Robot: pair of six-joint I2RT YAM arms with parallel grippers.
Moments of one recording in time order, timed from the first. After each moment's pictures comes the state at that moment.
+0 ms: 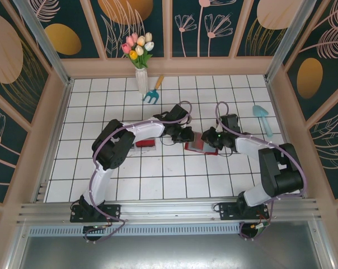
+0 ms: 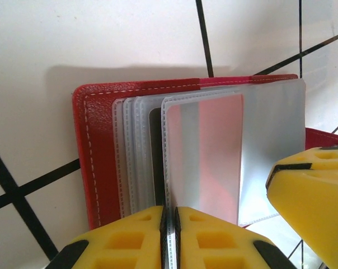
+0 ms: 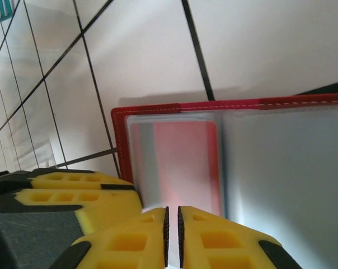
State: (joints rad) left arm -0.77 2.18 1.51 -0.33 0.43 -0.72; right arm 0.25 1.51 0.65 -0.06 -0.45 0.76
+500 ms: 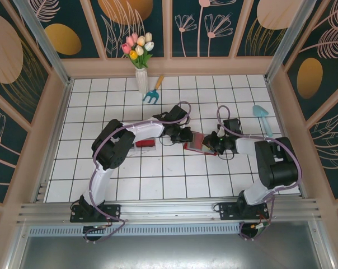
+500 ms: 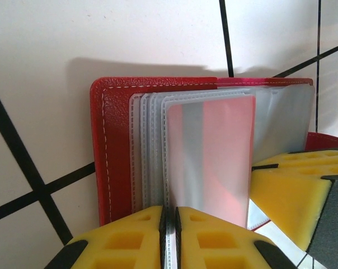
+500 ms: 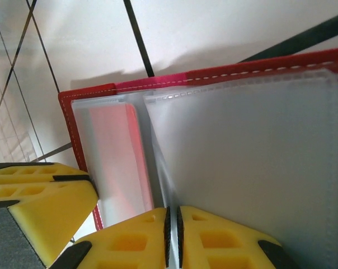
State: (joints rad) left arm -0.76 2.18 1.50 -0.33 0.41 -0.72; right arm 0.20 1.60 0.61 0.02 -0.56 0.76
